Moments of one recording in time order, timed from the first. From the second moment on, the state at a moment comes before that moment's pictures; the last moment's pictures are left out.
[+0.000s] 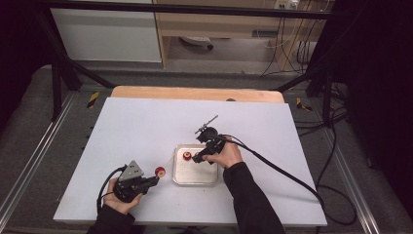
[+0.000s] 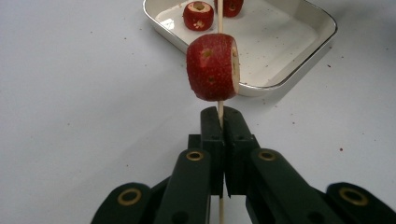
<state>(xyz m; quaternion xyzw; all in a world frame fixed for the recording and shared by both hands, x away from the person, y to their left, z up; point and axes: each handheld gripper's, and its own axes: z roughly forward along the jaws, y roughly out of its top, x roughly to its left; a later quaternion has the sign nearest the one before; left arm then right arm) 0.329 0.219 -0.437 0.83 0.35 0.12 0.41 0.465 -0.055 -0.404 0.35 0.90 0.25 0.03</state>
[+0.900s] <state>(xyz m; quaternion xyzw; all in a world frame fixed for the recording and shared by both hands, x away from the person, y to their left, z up) 0.329 0.216 -0.438 0.84 0.35 0.13 0.41 0.480 -0.052 -0.422 0.36 0.90 0.24 -0.01</state>
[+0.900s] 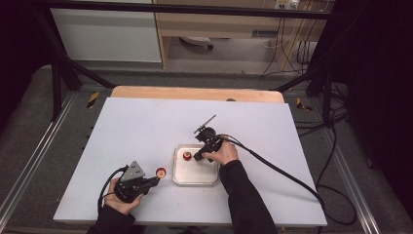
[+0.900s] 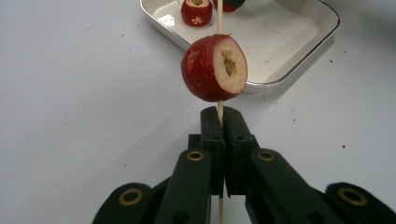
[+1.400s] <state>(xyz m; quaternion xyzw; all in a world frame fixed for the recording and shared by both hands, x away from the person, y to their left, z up) 0.327 0.216 -0.437 0.83 0.35 0.13 0.41 0.471 -0.056 -0.408 0.38 0.89 0.26 -0.02</state>
